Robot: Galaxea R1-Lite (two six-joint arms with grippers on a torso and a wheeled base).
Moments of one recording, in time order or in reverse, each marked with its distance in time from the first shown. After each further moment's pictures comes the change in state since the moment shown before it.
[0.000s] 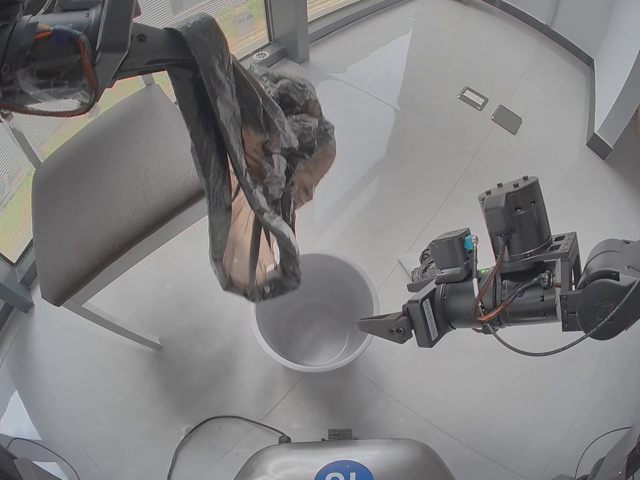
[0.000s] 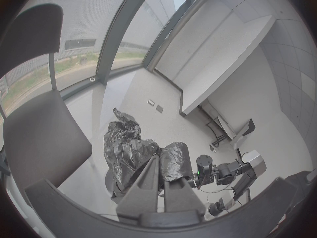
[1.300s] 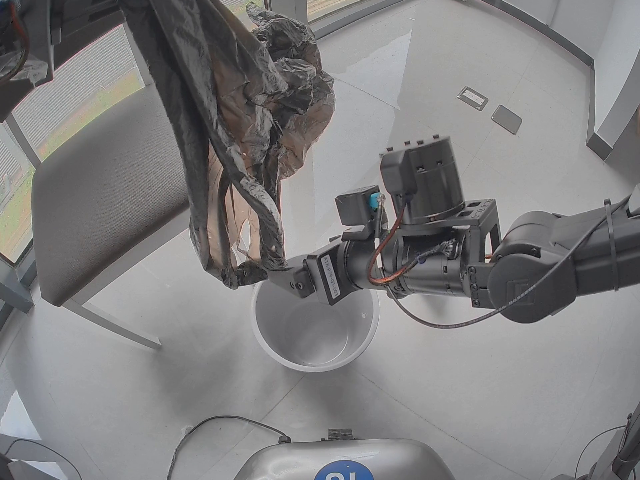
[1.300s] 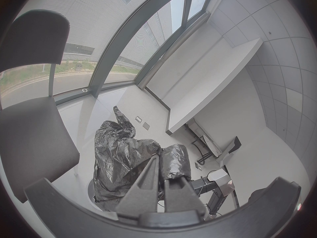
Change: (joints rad) left arm -0.066 -0.150 0.117 -0.191 0.002 -0.115; right arm 0.130 0.234 -0.376 -0.024 -0.097 -0.003
